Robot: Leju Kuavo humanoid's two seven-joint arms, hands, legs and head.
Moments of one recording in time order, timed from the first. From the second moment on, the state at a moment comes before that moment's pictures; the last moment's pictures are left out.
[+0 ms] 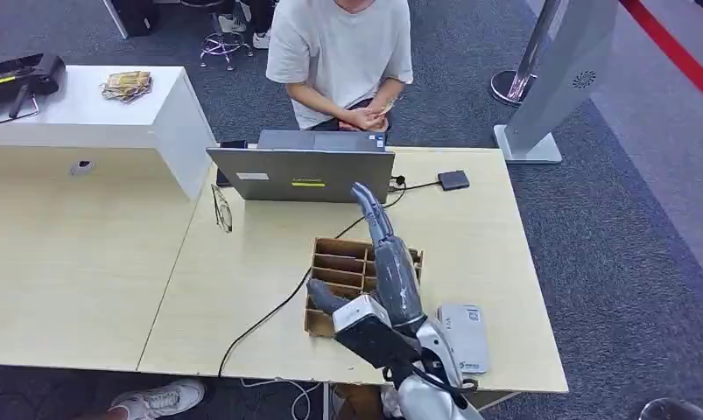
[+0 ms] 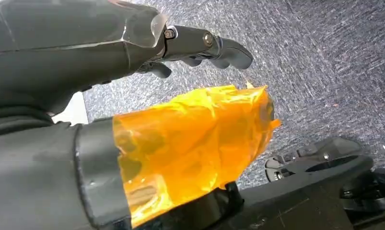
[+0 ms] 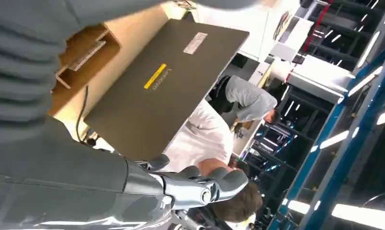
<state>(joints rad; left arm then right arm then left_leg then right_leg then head) -0.09 -0.24 0.84 -0.18 -1.29 0.20 0.09 -0.14 0.13 0.47 -1.54 0.58 -0.26 -0.33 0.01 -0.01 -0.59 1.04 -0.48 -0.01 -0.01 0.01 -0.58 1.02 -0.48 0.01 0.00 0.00</state>
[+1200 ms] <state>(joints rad) -0.08 -0.24 0.85 -0.18 -1.33 0.19 0.10 -0.12 0.05 0.52 -1.36 1.09 -0.49 -0.08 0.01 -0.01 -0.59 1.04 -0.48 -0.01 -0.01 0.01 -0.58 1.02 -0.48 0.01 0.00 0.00</state>
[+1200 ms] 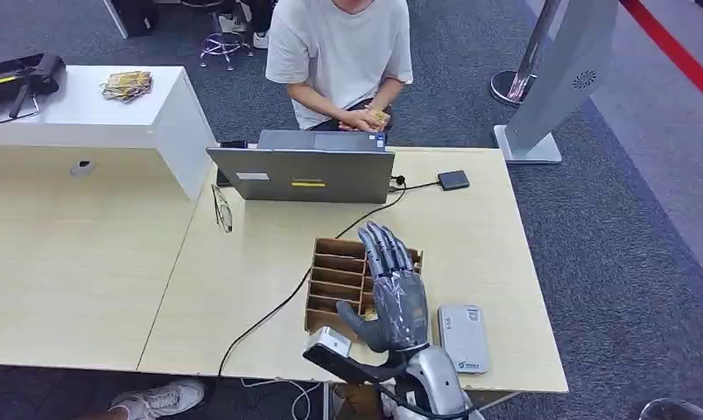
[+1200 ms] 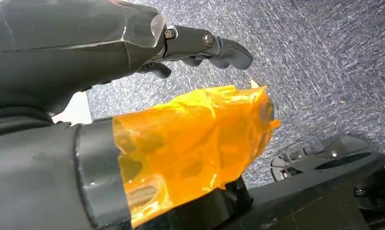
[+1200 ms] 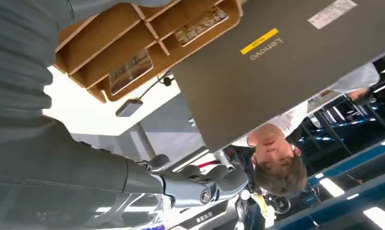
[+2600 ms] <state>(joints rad) -0.10 -0.24 0.84 -0.18 -1.36 0.16 0.12 -0.24 0.04 0.42 -1.13 1.22 -0.47 0.01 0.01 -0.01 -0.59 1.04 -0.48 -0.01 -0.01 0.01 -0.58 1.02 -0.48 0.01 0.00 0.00</state>
